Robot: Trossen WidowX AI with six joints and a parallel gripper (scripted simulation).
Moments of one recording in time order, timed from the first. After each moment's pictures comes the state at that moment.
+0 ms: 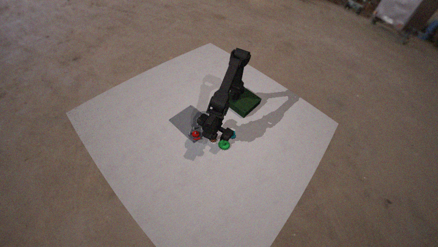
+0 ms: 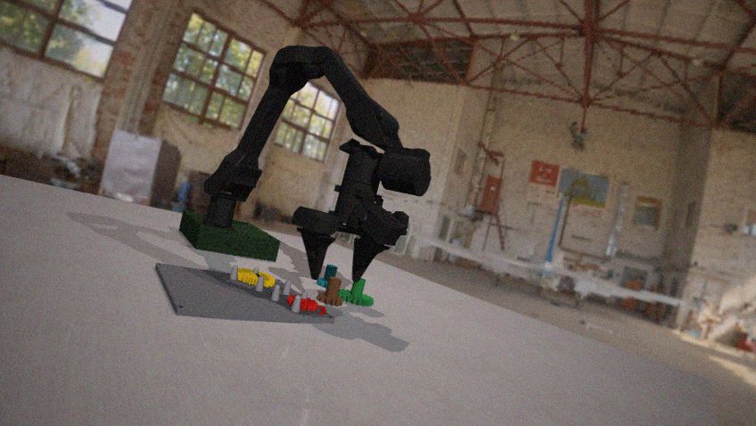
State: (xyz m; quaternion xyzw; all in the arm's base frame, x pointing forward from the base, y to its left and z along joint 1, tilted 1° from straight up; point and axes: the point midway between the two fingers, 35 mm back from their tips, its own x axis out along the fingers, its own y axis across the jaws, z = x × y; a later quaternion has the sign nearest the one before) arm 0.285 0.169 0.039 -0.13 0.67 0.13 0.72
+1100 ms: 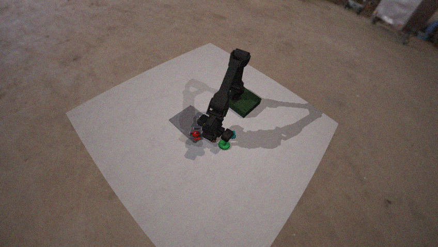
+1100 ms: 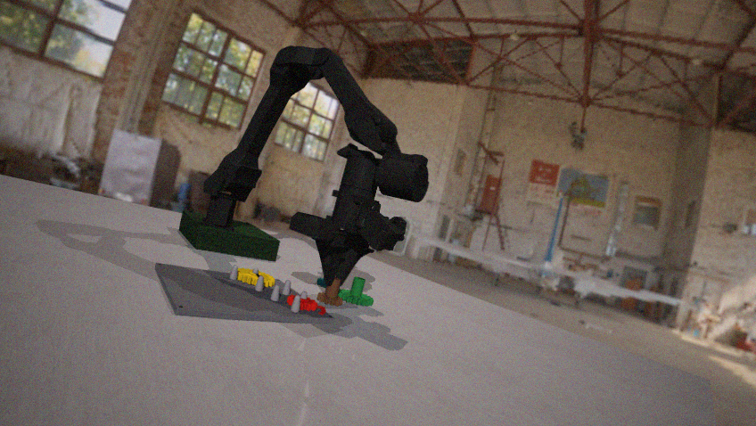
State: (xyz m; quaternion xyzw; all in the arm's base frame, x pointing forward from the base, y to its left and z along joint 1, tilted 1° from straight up) arm 0.284 0.168 0.031 -0.12 0.68 0.13 0.71
